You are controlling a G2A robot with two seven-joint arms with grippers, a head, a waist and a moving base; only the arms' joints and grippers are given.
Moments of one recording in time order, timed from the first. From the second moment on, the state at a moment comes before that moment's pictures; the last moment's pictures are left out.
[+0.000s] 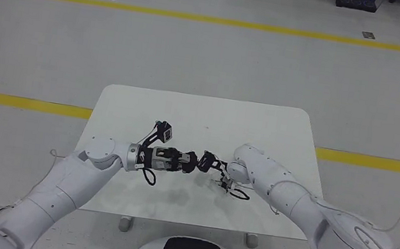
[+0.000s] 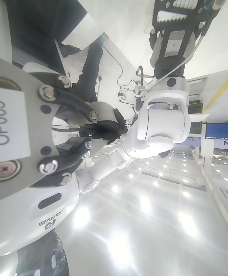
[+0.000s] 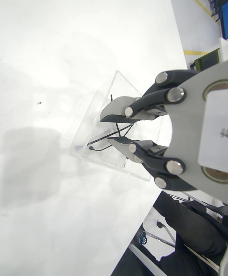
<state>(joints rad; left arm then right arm) 1.16 -1.02 -0.88 -1.29 -0.71 -0.20 -1.10 -0.71 -1.36 0.17 -0.85 -0.81 -0.34 0.92</state>
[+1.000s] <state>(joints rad) 1.16 -1.02 -0.88 -1.29 -0.71 -0.20 -1.10 -0.71 -1.34 0.17 -0.86 -0.80 -0.34 0.90</state>
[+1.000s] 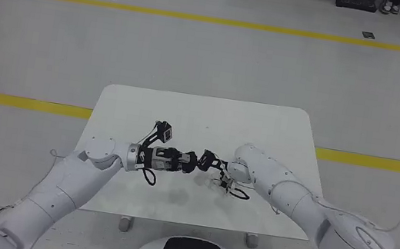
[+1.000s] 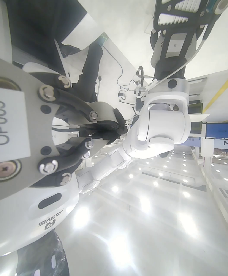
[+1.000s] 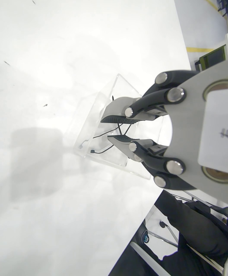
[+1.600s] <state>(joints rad) 1.16 -1.02 -0.88 -1.29 -0.71 -0.20 -1.10 -0.72 -1.34 0.17 -0.88 -0.82 -0.34 0.88</state>
